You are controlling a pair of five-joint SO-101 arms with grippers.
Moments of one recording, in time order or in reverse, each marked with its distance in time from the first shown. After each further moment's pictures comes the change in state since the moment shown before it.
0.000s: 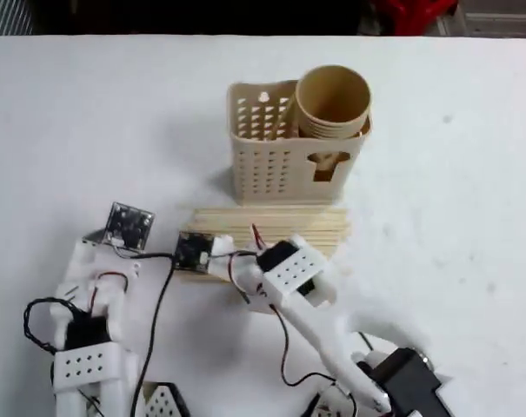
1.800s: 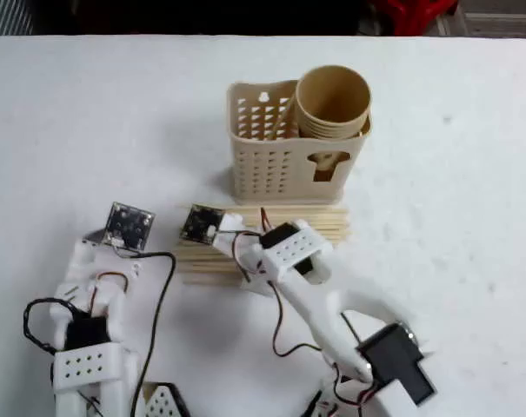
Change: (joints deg) left arm 0.0 0.0 0.0 0.0 0.0; right arm 4.1 9.7 -5.7 -1.7 -3.9
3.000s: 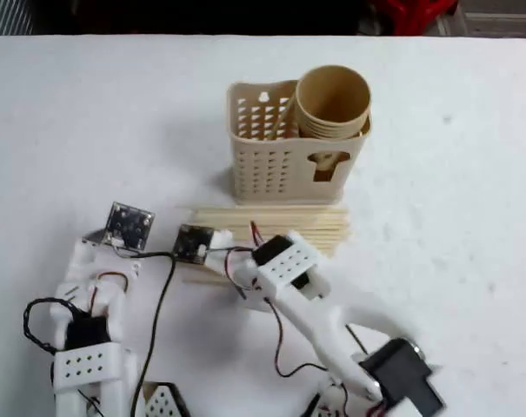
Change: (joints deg) left arm 0.0 0.0 0.0 0.0 0.0; right arm -4.4 -3.3 2.0 2.5 0.2
